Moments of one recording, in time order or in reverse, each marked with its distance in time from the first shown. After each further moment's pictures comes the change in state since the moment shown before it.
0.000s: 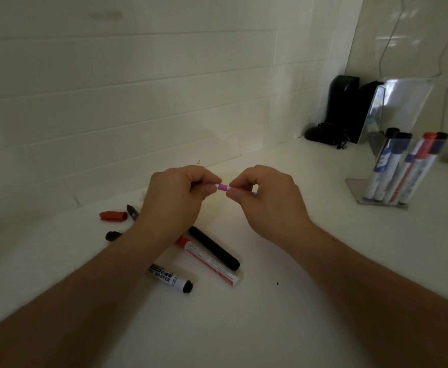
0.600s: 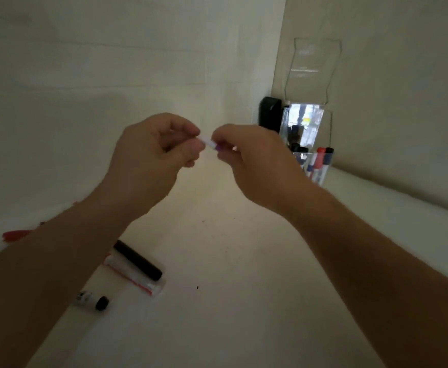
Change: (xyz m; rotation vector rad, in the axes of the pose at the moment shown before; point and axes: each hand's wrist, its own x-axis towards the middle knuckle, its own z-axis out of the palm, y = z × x) left_hand 0.028 0.102 0.013 -0.530 0.001 0.121; right_hand 0.013 -0.002 -0.128 -0.348 0.043 -0.315
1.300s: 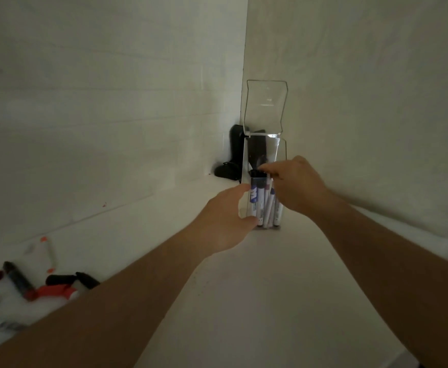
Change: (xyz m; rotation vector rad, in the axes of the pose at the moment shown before) left_hand -0.005 0.003 0.140 0.239 -0.522 -0.121; right_hand -0.028 0.130 -0.043 -0.302 -0.127 0.410
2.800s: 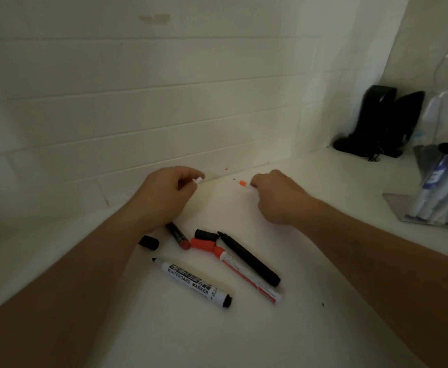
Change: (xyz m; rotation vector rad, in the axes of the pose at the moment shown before) left_hand -0.126 -0.193 -0.208 0.259 0.393 -0.314; right_hand 0.016 -0.246 0.140 0.092 -0.439 -0.238
